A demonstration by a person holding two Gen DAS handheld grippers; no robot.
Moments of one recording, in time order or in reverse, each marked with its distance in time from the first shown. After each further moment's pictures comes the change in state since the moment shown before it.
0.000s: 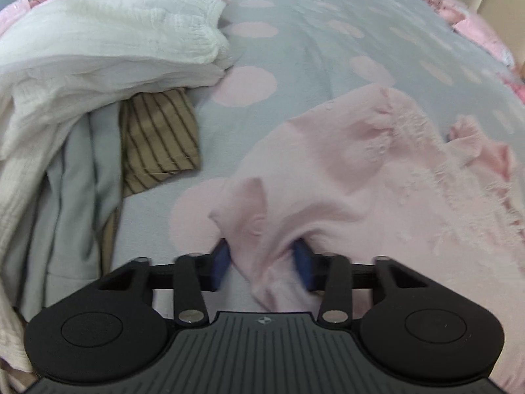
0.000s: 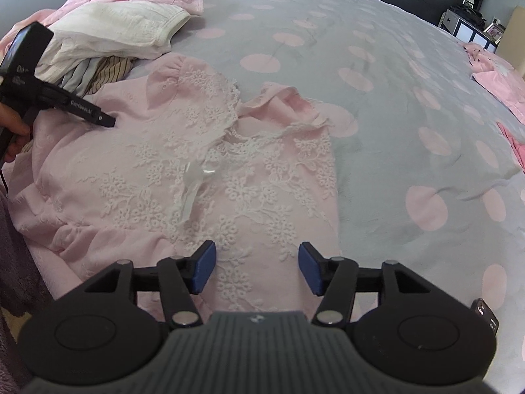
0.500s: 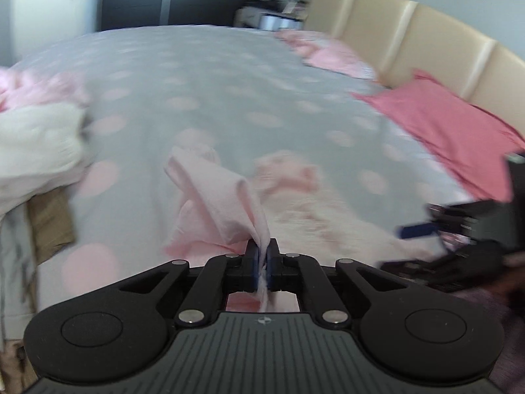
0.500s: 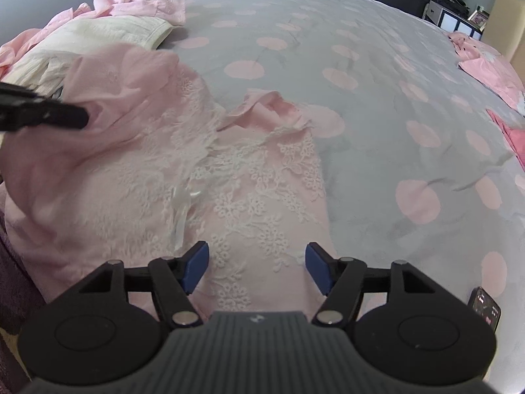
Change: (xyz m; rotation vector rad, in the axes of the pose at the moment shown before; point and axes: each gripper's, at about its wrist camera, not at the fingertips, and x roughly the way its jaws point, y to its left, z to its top) left arm -0.117 -0.099 -0.026 0.284 -0.211 -0.393; right arm -0.005 -0.014 0.003 0.085 -0.017 -0.019
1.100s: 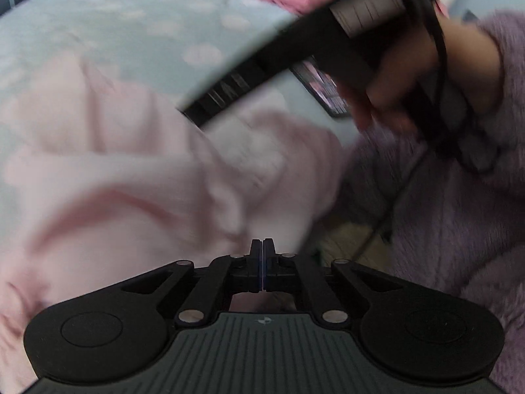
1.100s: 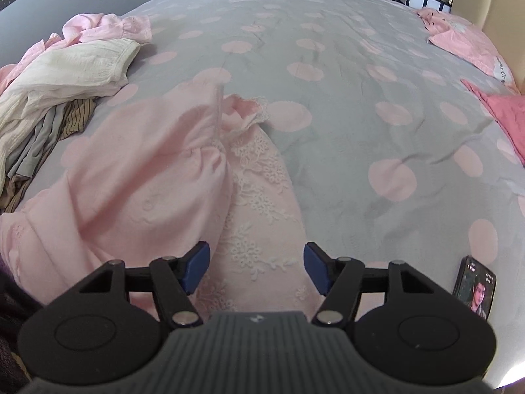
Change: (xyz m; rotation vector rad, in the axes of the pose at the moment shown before) left arm 0.064 -0.127 -0.069 0.355 0.403 -0.270; right arm -0.010 -0.022 -0.006 0.129 0.003 -0.005
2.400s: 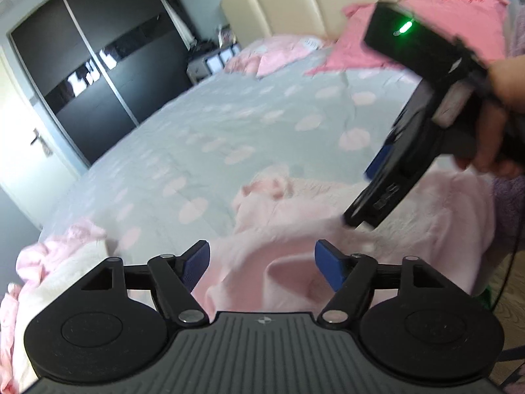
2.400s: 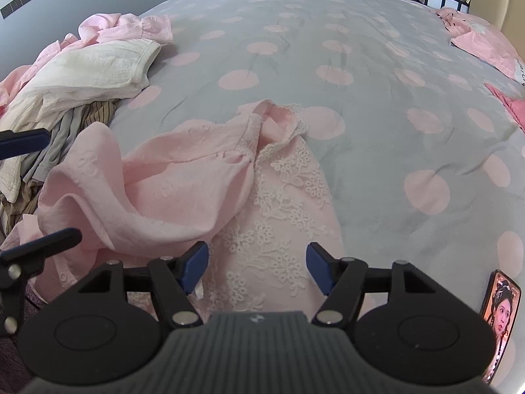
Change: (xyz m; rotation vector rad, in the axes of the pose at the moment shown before) left arm -0.065 0.024 0.000 0.132 -0.296 0.676; right arm 0.013 0.024 0.014 -0.013 -0.001 0.057
